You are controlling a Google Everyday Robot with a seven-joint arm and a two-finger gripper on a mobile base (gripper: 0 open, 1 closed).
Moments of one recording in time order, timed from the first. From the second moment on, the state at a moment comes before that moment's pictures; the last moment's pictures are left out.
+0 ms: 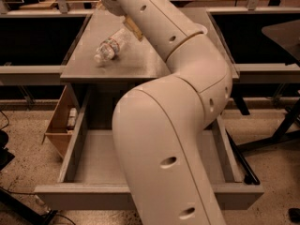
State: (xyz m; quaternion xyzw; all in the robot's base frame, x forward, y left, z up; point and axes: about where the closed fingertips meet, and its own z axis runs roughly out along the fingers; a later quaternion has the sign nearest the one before) arm 0.811 0.086 0.943 -0.90 0.33 -0.25 0.13
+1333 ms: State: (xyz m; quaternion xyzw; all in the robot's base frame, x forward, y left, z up) arm 0.830 0.138 0.843 -0.95 0.24 -0.19 0.06
